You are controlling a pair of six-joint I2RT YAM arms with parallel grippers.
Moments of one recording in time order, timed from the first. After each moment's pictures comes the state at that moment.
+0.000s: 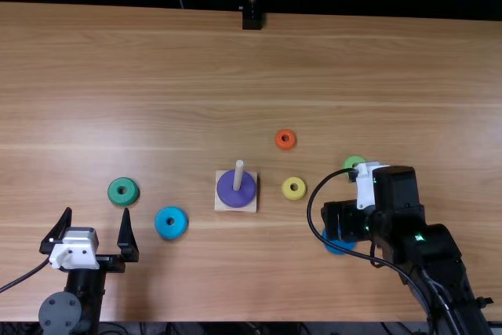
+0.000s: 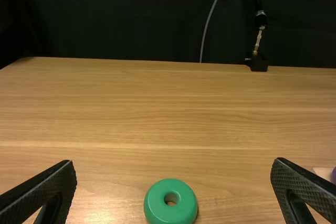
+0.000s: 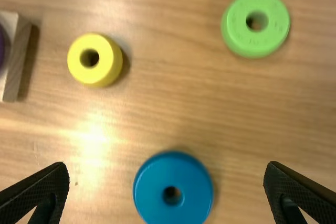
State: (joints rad) left arm -0.06 0.01 0.02 -0.08 -0.05 -0.08; right arm 0.17 1.20 0.79 -0.66 -0.11 0.02
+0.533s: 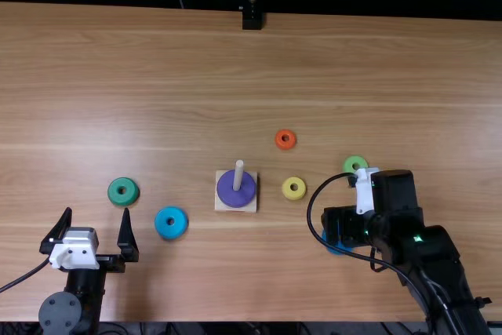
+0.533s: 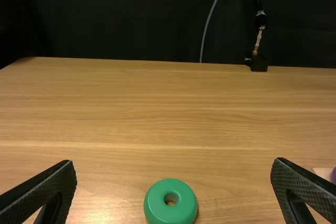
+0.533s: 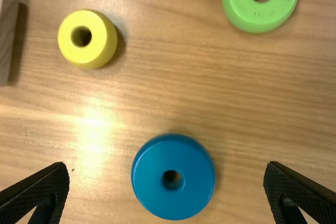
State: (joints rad) left arm -0.06 0.01 0.02 -0.08 -0.05 -0.08; right arm 0.17 1.20 0.76 -0.68 -0.11 0.03
